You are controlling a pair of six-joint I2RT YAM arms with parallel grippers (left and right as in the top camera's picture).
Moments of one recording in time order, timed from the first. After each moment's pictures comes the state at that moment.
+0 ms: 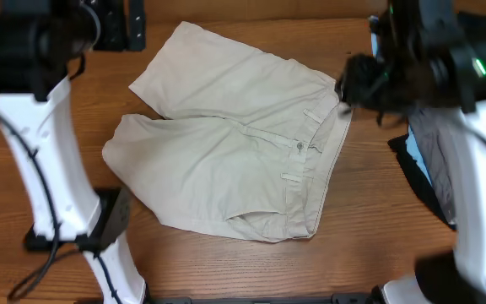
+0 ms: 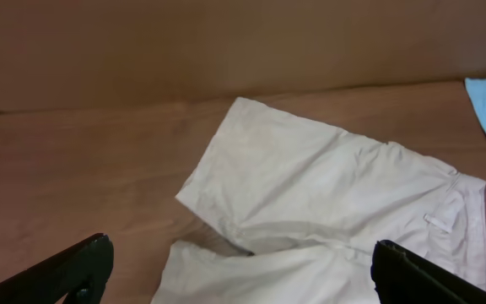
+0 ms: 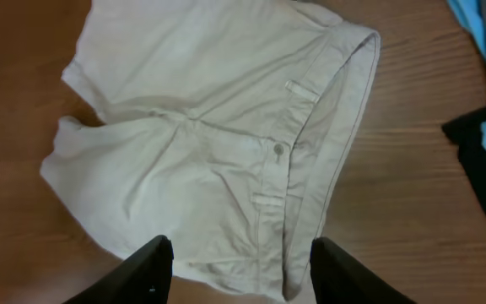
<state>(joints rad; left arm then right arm) -0.02 2.06 3.01 -1.69 0.08 -0.01 0.26 1.68 2.24 -1.64 -0.10 0.42</state>
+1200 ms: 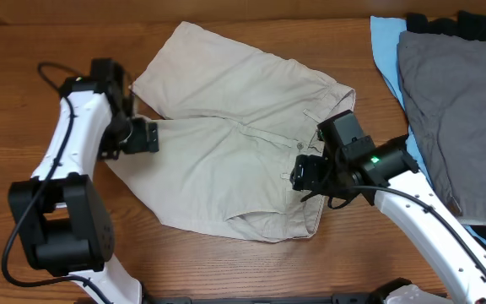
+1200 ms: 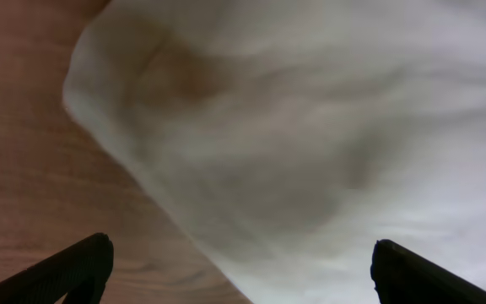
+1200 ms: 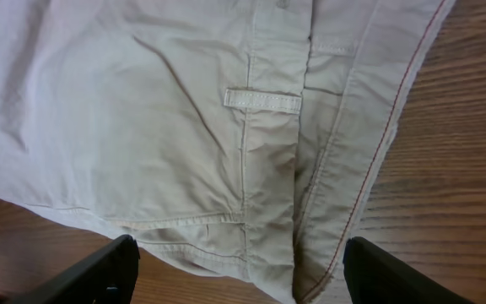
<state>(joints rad) 0.11 1.88 1.44 -1.15 -0.03 -0.10 0.43 1.37 1.06 -0.97 -0.19 0.58</state>
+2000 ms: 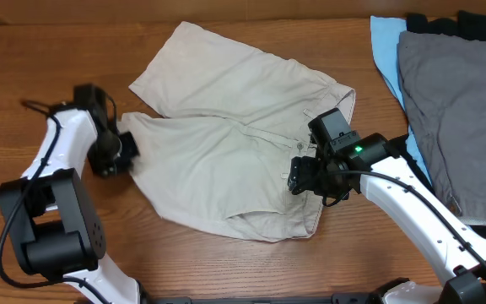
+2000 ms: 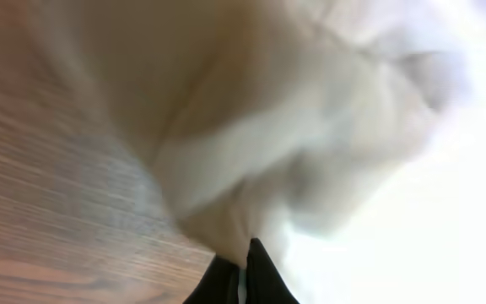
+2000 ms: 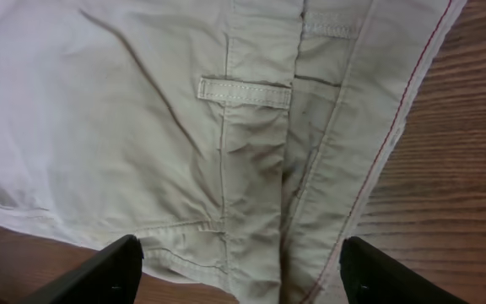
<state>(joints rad) 0.20 1.88 1.36 -1.04 0.09 -0.26 0.43 1.48 1.06 -0.96 -0.20 0.57</state>
